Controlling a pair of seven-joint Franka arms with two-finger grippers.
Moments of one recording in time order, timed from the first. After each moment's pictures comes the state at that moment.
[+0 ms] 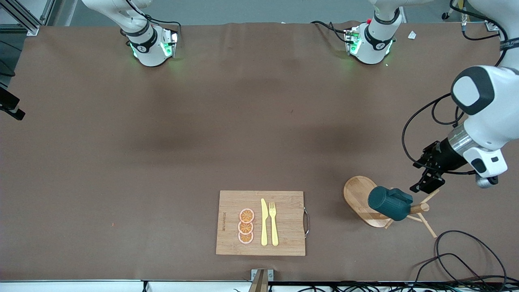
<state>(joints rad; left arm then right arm) 0.03 0.27 -0.12 -1.77 -0.25 2.30 -1.08 0.06 0.01 -0.18 -1.47 0.01 1.64 -0.07</state>
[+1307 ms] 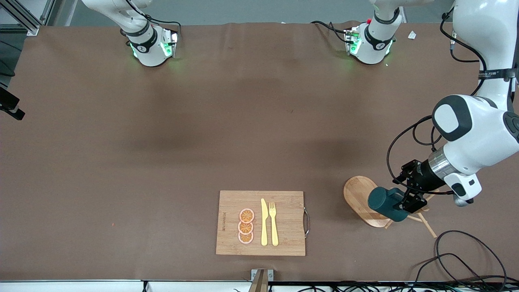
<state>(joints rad) 0.01 0.43 -0.13 -1.64 -0.36 2.32 -1.13 0.06 0.01 -0.18 -1.47 0.01 1.63 -0.07</state>
